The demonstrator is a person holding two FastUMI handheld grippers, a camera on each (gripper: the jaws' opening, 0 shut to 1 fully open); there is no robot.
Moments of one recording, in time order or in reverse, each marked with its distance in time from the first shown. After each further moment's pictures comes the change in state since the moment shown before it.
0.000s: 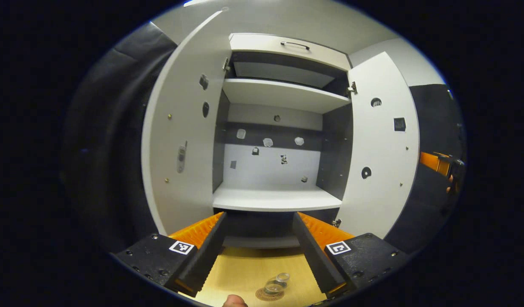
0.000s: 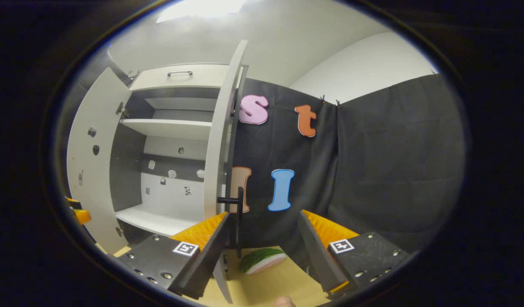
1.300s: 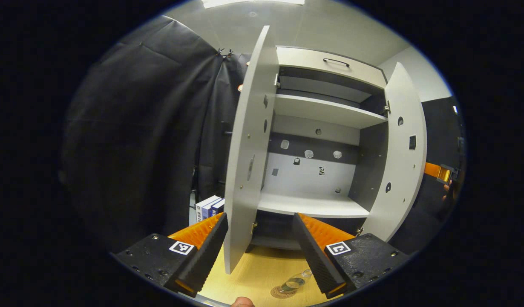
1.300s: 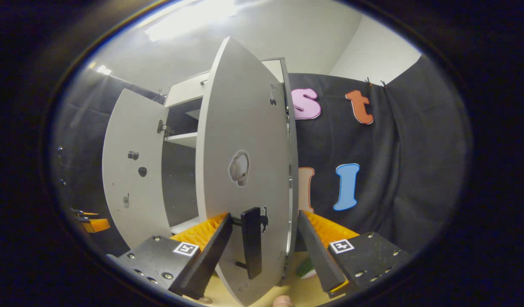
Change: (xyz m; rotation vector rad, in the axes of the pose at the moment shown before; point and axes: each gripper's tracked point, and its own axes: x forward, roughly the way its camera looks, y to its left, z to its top) left arm -0.056 0.070 0.007 -0.079 -0.029 0.233; right arm 0.029 0.111 0.016 0.136 0.032 0.402
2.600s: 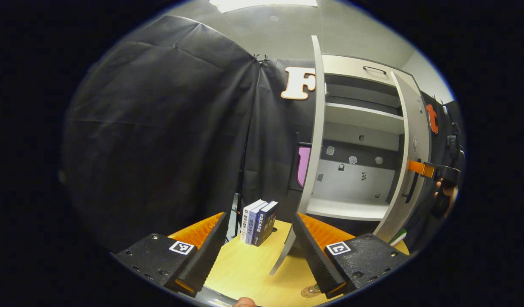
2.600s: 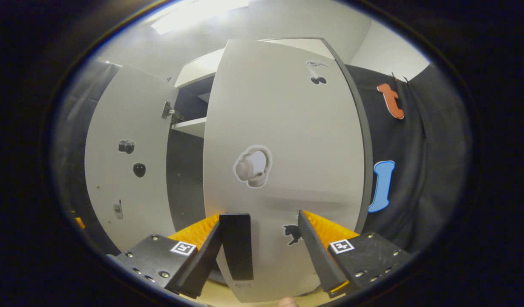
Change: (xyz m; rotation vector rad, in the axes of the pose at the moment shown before) left arm -0.023 0.101 0.013 0.000 -0.042 0.232; right arm 0.123 0.110 -0.024 0.003 0.038 0.057
